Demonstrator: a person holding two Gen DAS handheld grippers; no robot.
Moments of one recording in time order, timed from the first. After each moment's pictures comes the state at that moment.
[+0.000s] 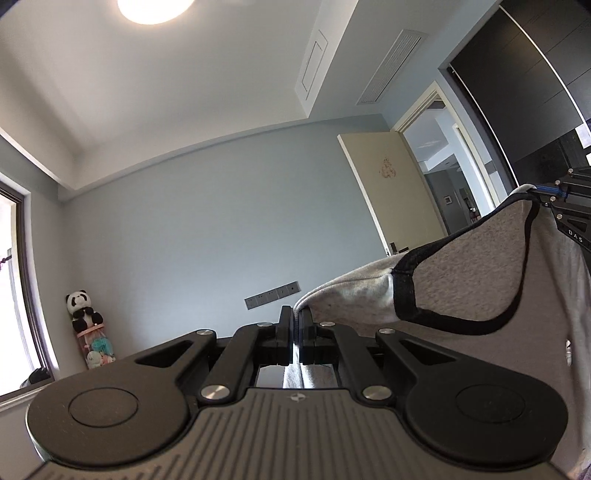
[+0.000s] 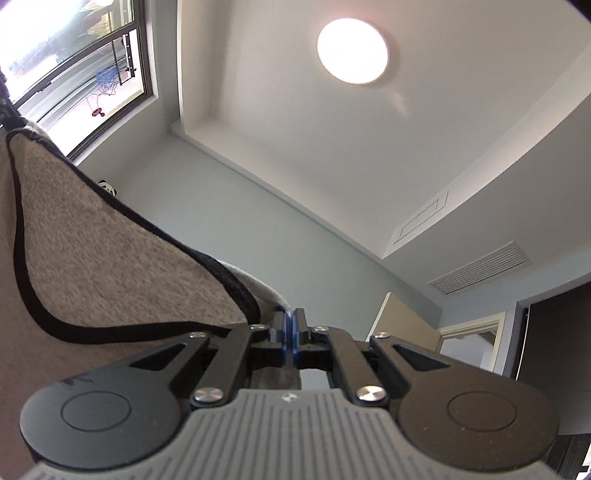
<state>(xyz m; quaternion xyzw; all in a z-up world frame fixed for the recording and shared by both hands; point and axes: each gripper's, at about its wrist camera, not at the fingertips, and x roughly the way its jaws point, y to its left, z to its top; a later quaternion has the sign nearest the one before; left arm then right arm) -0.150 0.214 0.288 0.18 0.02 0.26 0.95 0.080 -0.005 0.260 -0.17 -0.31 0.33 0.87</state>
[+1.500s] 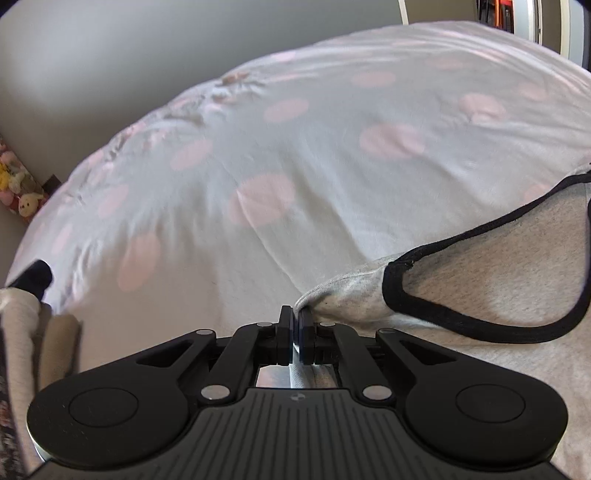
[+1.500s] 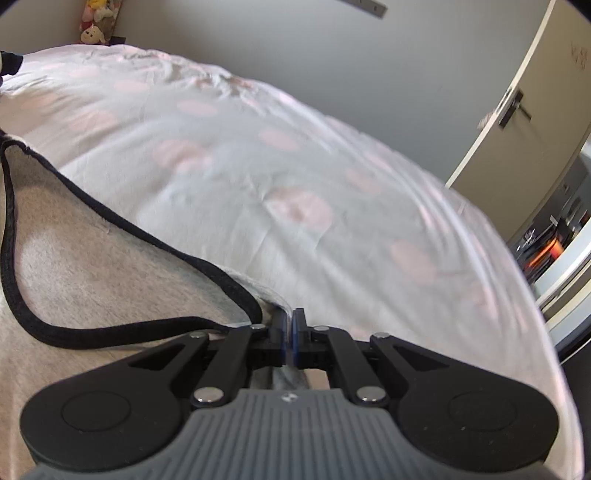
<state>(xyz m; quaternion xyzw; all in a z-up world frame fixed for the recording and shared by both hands) 0.326 0.521 -0.145 0.02 0.49 0.26 0.83 0.497 0.353 -0.166 -0.33 0.23 0.40 0.83</state>
